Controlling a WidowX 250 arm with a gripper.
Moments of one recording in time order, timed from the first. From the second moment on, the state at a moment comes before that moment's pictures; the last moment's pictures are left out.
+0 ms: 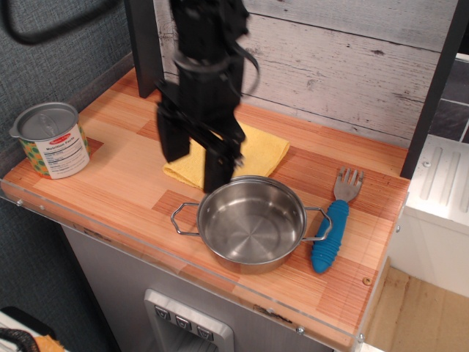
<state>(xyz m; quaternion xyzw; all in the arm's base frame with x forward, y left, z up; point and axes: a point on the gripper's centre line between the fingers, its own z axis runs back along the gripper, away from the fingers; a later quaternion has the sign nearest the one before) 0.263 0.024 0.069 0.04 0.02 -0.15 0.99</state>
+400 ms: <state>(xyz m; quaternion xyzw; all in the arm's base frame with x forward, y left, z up) 0.275 0.015 0.039 0.05 0.02 -0.17 0.98</state>
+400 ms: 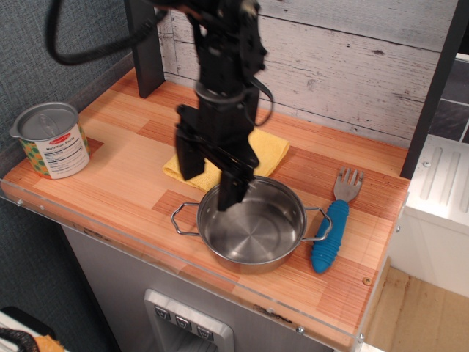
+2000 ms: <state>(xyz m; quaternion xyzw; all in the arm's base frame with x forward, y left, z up) 0.259 0.026 0.043 -0.05 0.02 -0.16 0.99</state>
